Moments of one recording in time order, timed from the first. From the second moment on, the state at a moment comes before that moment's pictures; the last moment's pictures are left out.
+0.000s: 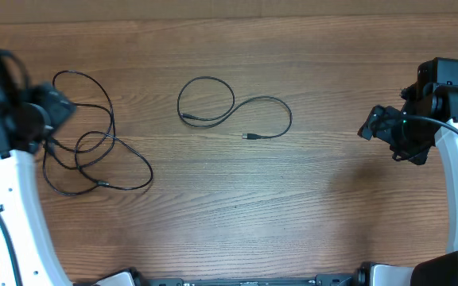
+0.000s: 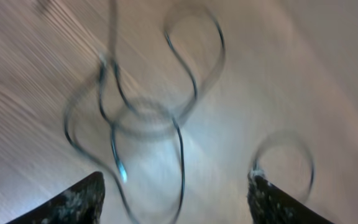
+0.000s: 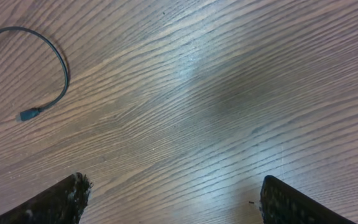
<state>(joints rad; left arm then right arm) 0.31 1.41 1.65 -1.26 -0.01 -0.50 -0.16 1.50 1.41 -1.31 -0.13 0.31</state>
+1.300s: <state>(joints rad) 0.16 1.51 0.84 -0.63 0.10 -0.89 -0.16 1.50 1.41 -1.32 -0.13 0.30</state>
